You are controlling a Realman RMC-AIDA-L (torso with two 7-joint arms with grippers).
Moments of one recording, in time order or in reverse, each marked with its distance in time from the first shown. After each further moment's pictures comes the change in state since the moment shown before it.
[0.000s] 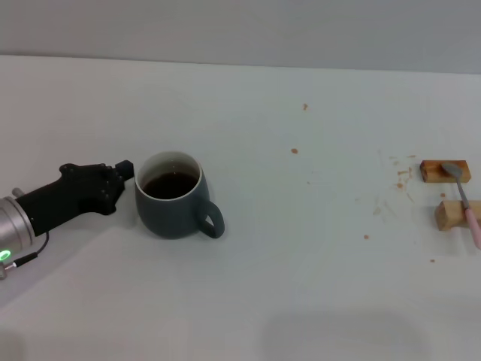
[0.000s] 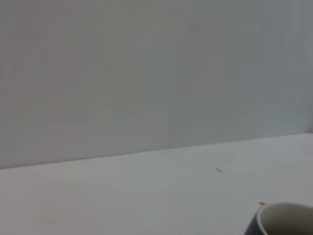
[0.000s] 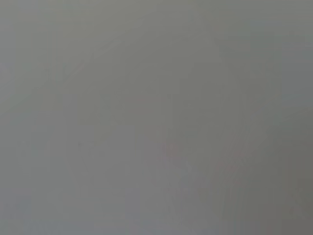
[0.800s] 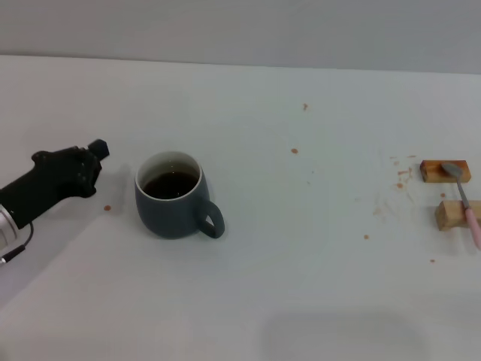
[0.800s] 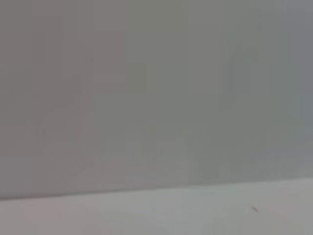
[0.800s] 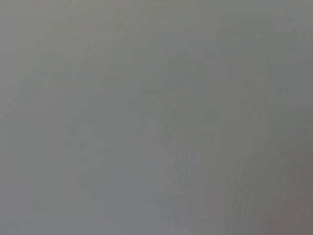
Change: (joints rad) left arm 0.065 0.008 -0.169 -0.064 0.001 -0.001 0.080; right arm 0.007 -0.001 -0.001 -0.001 0.001 -0.001 0.000
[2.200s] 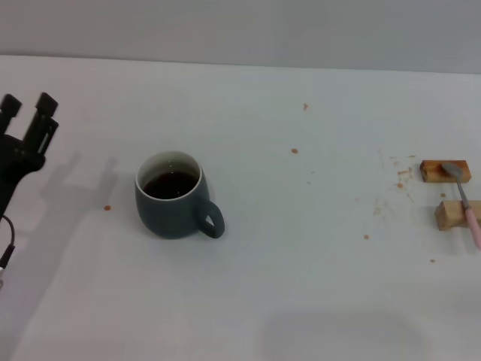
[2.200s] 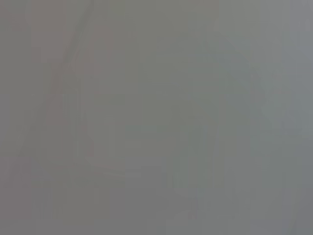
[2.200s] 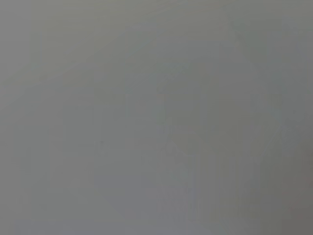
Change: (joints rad) left arm 0.193 -0.131 -0.226 -0.126 -0.224 0.227 0.193; right arm 0.020 0.002 -0.013 0.007 -0.010 -0.009 -0.017
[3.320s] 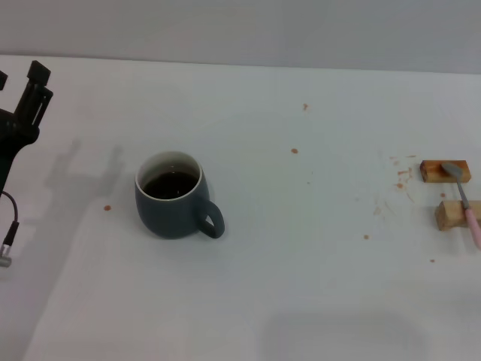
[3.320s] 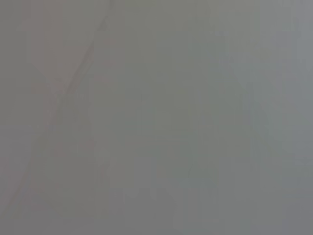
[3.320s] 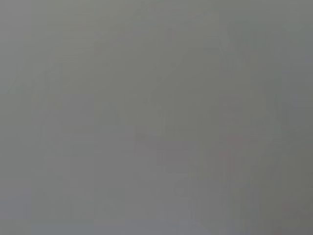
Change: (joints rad) left arm 0.009 -0.019 -0.059 -0.092 -0.028 0.007 0.026; right arm -0.001 -0.003 0.008 -0.004 0.001 0.002 -0.002
